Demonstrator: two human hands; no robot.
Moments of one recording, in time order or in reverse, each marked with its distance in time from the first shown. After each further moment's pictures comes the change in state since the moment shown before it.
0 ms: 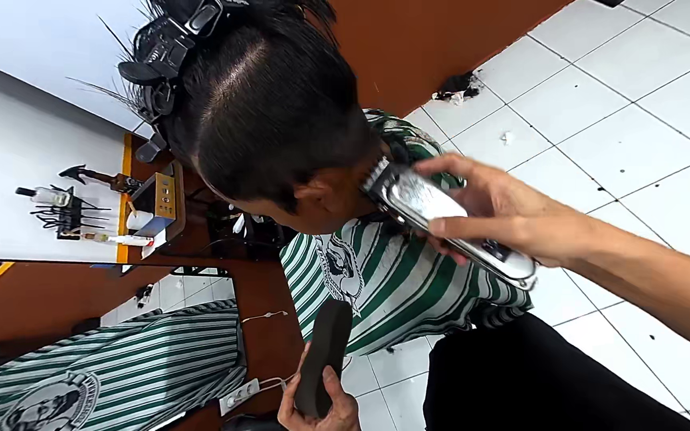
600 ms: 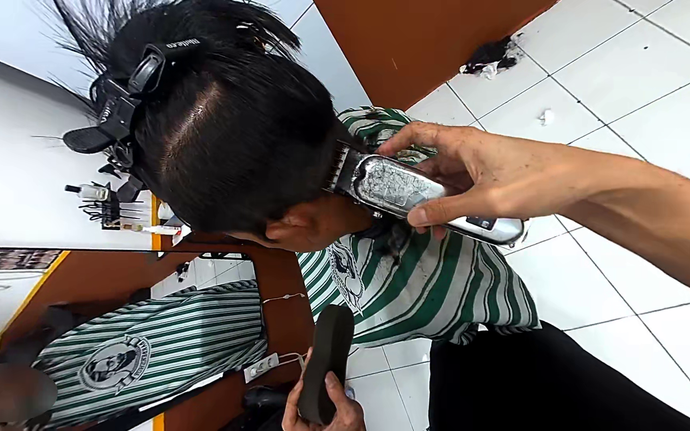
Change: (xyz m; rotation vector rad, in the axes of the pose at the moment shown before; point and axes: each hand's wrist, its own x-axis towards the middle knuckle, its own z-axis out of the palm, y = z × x) left_hand 0.001 0.034 0.024 0.159 0.001 0.006; right_hand 0.059 -0.029 -0.062 -0.109 -0.339 0.047
